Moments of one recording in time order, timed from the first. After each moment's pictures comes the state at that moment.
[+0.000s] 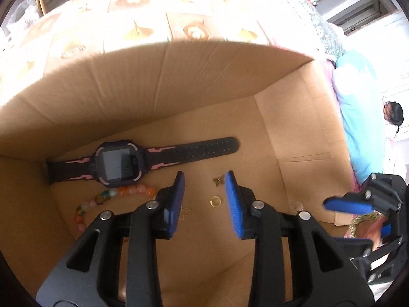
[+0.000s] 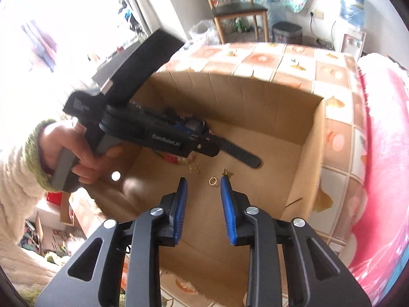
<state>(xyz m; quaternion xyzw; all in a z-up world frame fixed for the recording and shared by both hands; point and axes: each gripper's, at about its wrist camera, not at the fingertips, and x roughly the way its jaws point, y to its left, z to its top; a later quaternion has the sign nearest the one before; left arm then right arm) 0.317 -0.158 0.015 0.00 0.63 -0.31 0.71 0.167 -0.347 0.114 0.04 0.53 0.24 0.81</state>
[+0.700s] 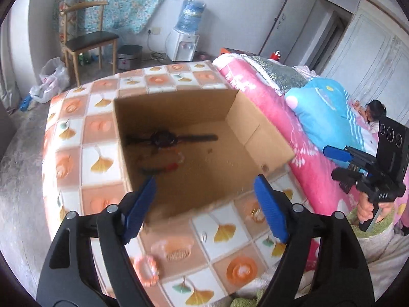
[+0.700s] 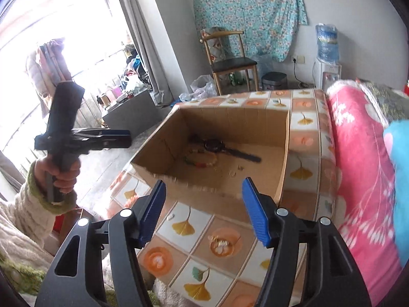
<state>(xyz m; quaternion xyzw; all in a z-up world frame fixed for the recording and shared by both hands) 0.139 -0.024 0.133 -0.01 0.43 -0.31 0.85 -0.001 -0.364 0.172 0.08 0.39 0.21 0.89</state>
